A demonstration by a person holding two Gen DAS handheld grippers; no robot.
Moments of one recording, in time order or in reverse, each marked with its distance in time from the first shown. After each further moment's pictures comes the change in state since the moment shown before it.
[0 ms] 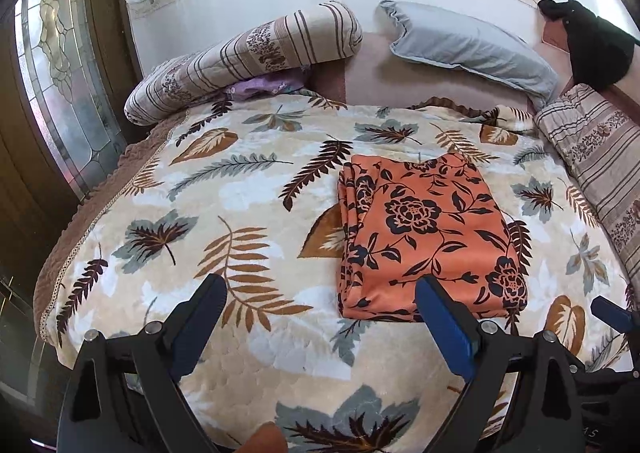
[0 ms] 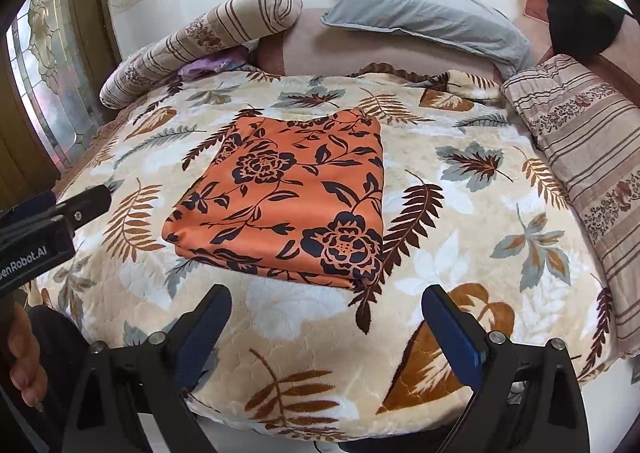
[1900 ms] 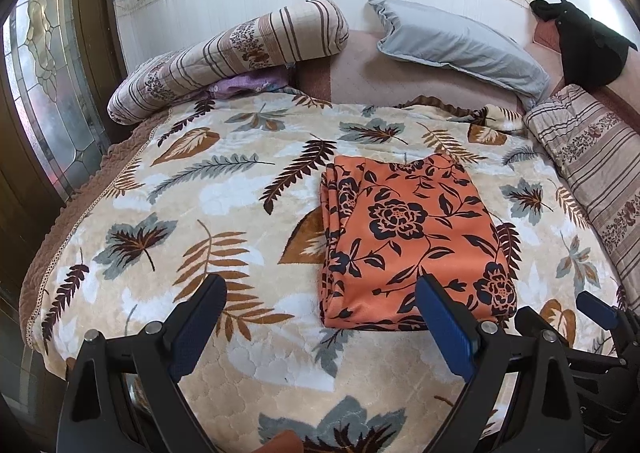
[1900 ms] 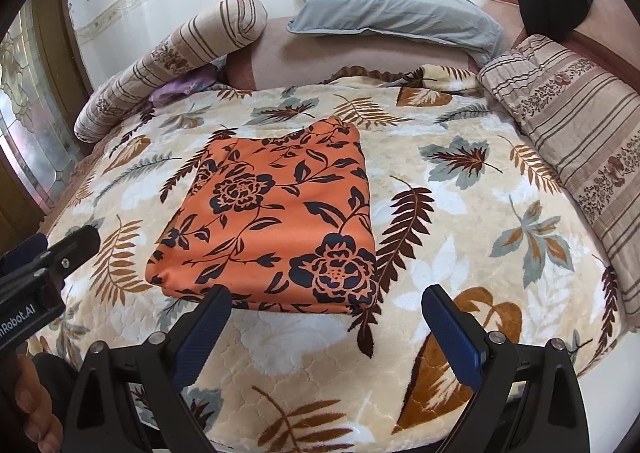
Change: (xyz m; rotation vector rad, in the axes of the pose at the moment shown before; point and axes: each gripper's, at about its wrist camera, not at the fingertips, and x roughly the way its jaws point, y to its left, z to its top) left arm 0.013 -0.006 0.007 0.004 0.011 -0.059; right arm 0.015 -0.003 0.013 0.122 -0.028 -0.044
